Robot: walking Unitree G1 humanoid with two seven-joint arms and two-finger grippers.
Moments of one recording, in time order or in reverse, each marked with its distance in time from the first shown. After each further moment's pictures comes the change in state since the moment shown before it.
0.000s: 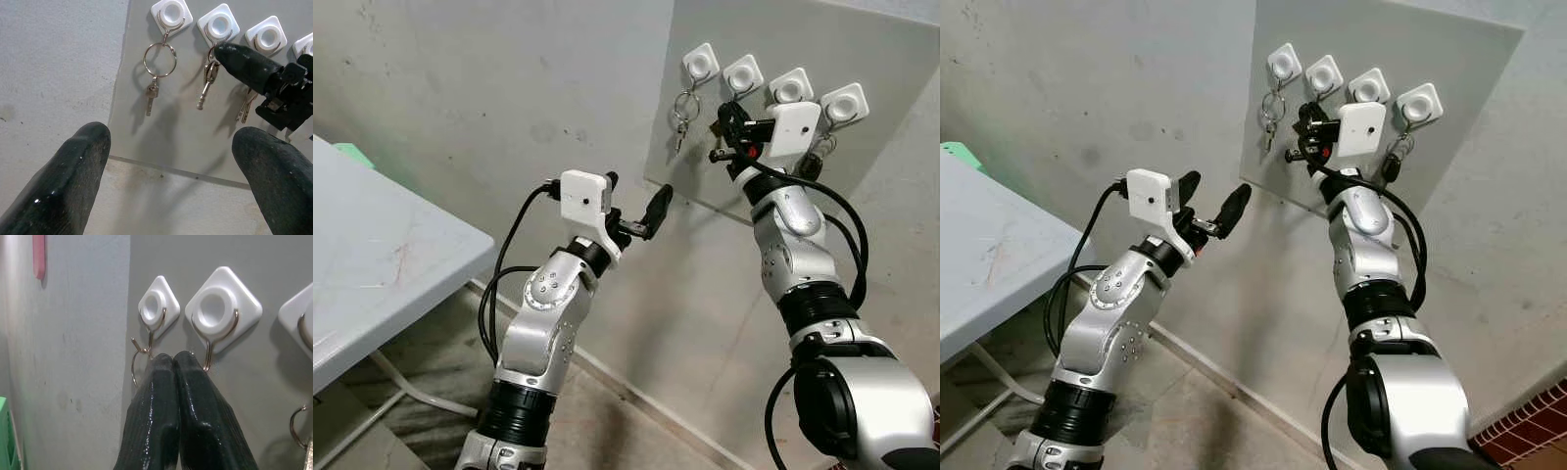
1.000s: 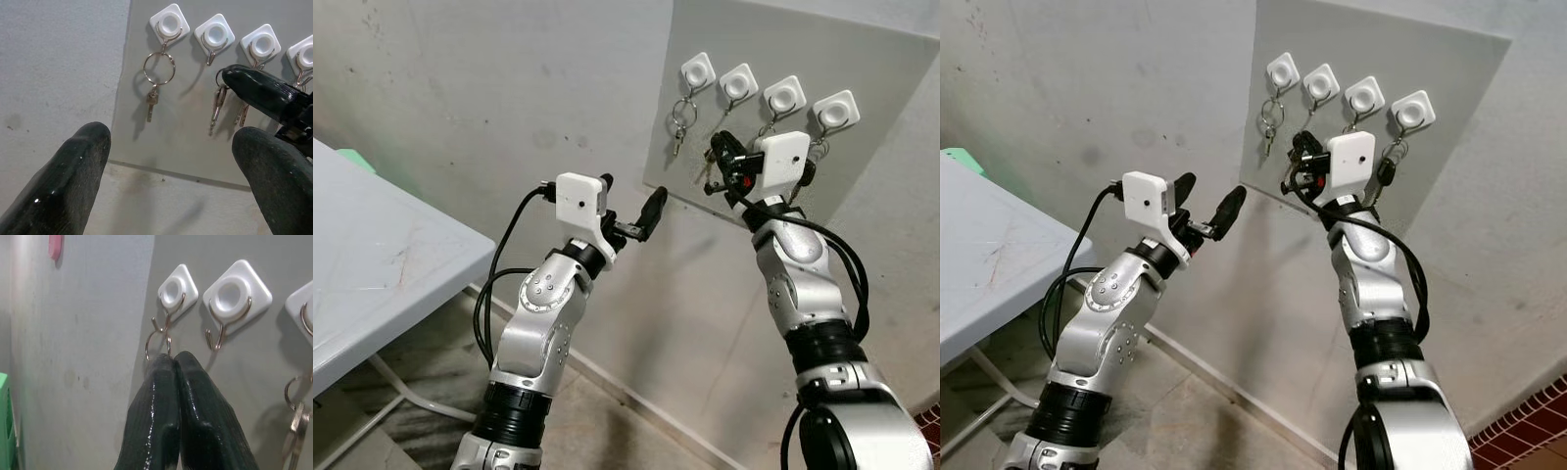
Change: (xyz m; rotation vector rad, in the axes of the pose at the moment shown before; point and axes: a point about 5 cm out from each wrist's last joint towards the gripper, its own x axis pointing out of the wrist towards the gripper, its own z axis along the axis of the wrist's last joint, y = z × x) left arm -0.002 0.004 0.001 0.016 -0.002 0.004; right arm -0.020 0.006 -0.008 -0.075 0.048 0.042
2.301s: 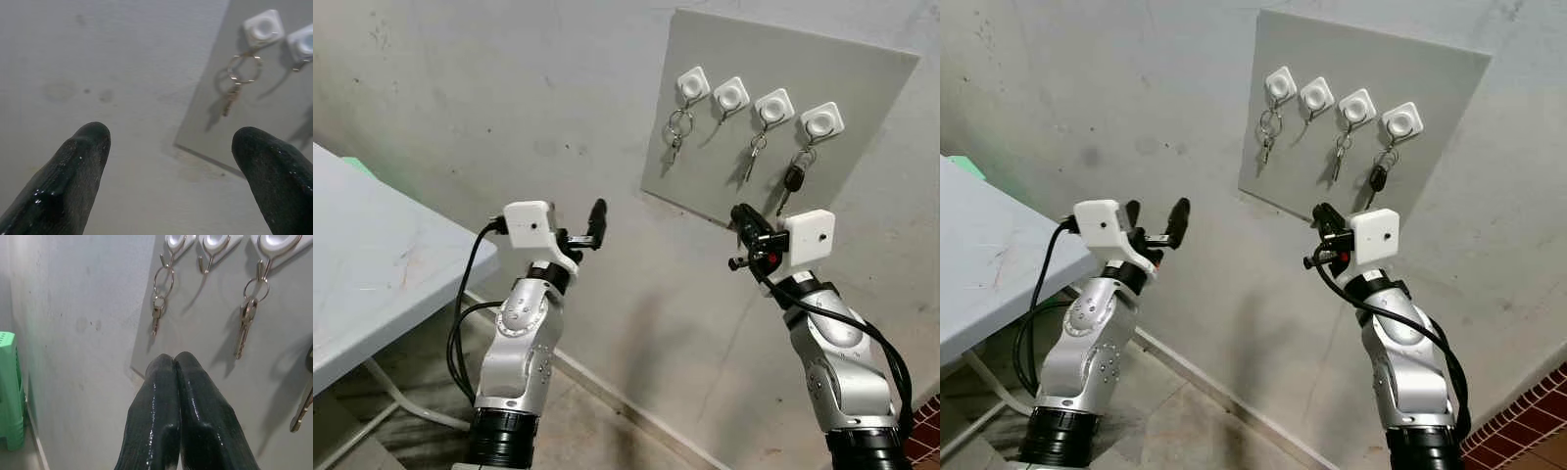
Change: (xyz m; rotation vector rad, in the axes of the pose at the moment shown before) left arm -0.027 0.031 -0.022 -0.057 0.016 0.289; right arm -0.091 0.000 -0.024 -0.005 0.165 0.004
